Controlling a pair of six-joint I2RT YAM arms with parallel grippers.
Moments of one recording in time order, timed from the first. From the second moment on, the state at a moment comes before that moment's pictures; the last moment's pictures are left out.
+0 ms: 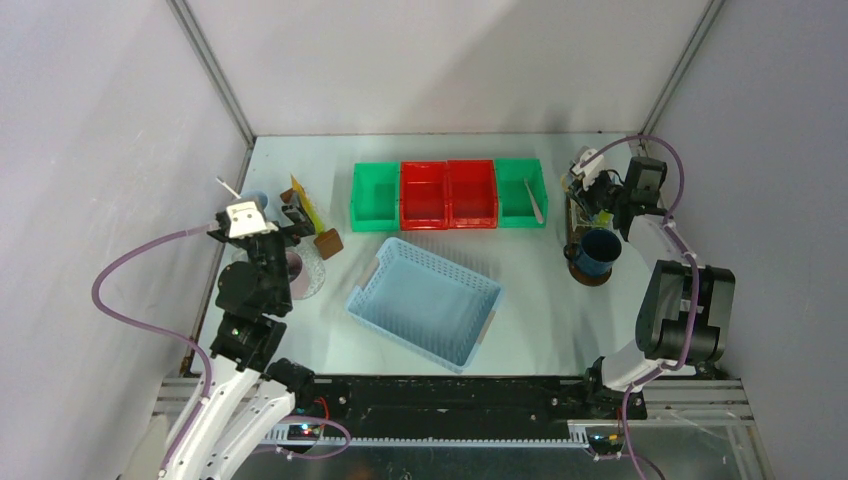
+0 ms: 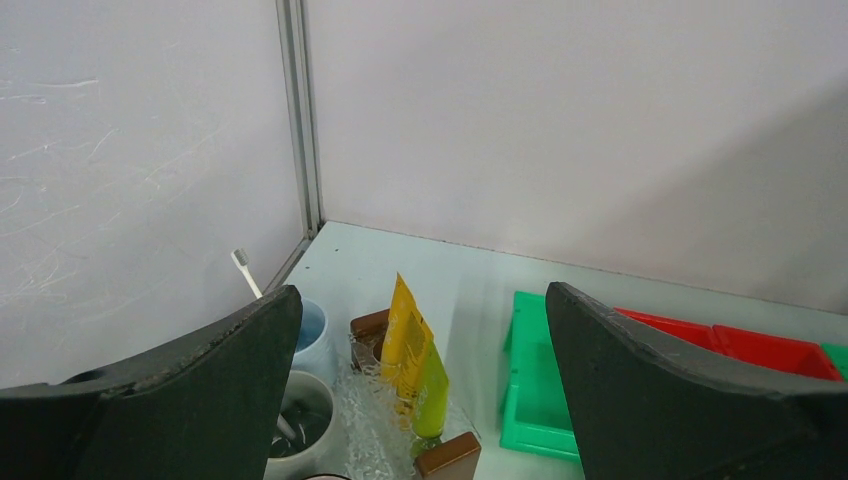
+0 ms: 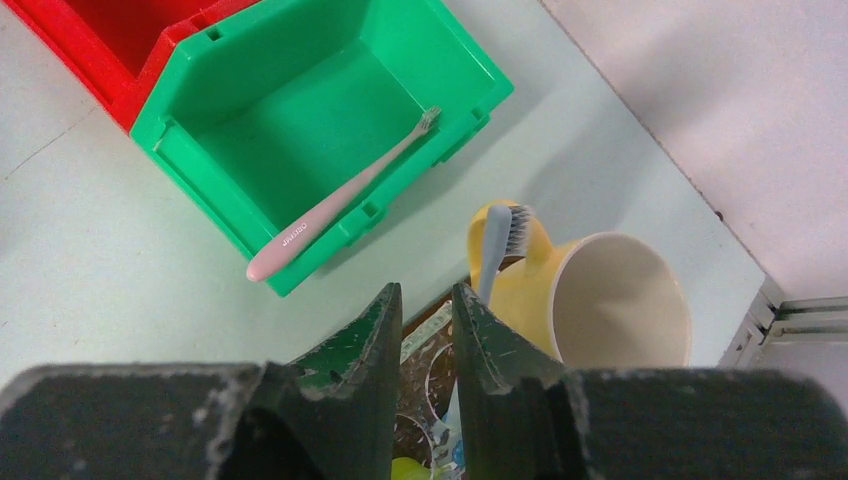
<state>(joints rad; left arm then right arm) -0.40 0.53 0.63 0.18 -0.60 0.09 -0.18 1.57 1.00 0.01 -0.73 -0.77</state>
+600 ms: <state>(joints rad) -0.40 0.53 0.63 0.18 -0.59 0.09 0.09 1.44 1.12 -0.04 -0.33 -0.39</state>
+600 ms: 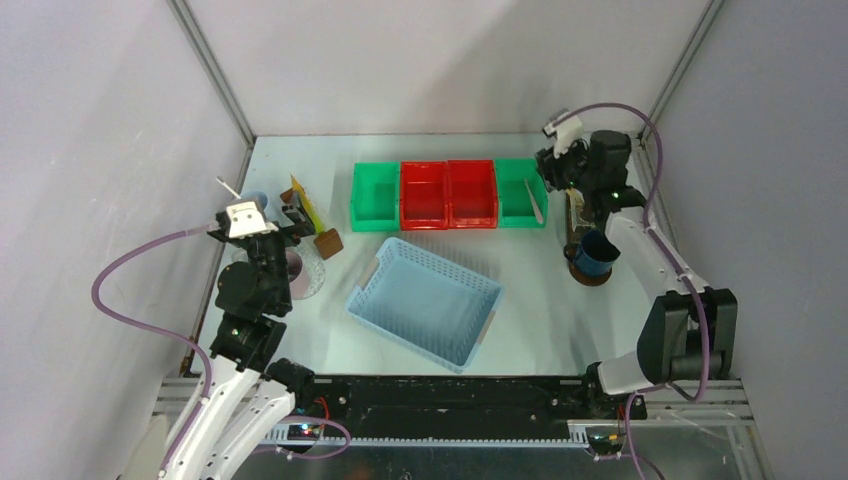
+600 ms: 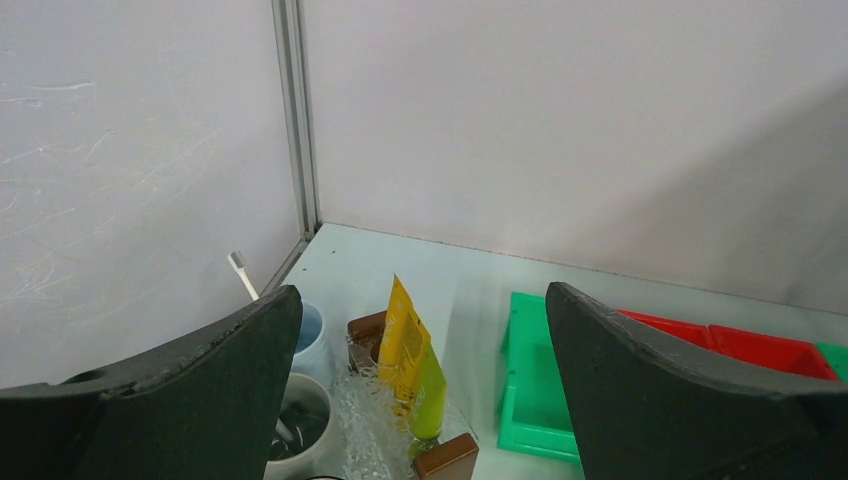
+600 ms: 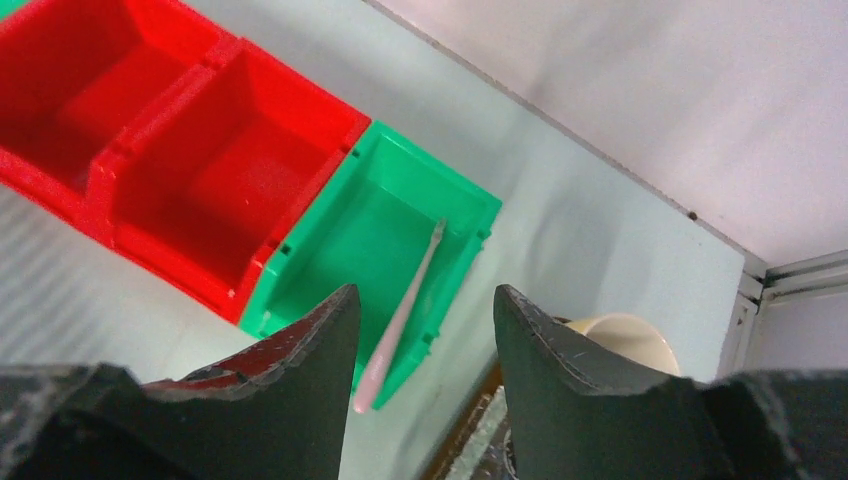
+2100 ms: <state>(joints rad) -0.39 0.53 0.63 0.18 -0.59 0.09 0.29 2.13 1.65 -0.62 0.25 -0.04</state>
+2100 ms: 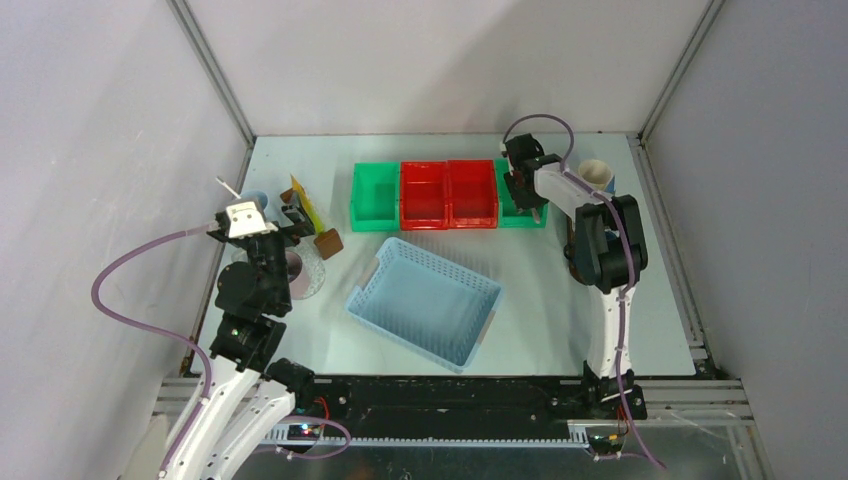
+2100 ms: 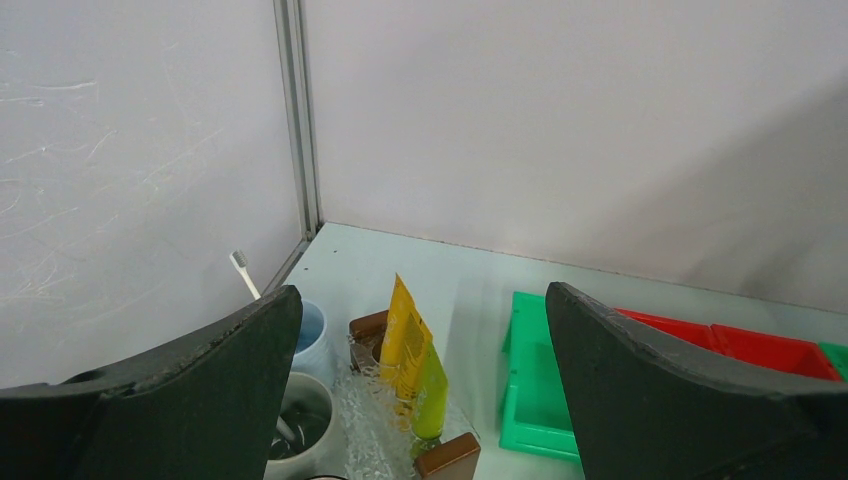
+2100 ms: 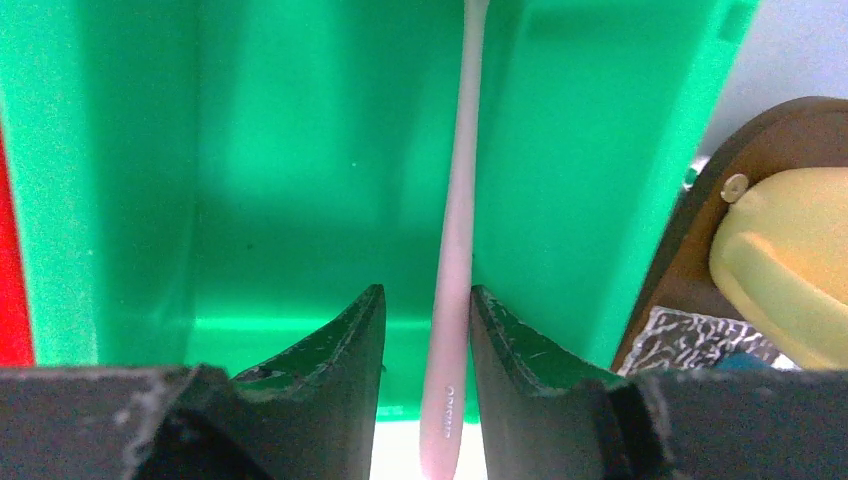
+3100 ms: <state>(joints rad) -0.39 0.57 0.71 0.09 -0.40 -0.01 0.30 1.68 1.50 -0.58 0.12 -0.02</state>
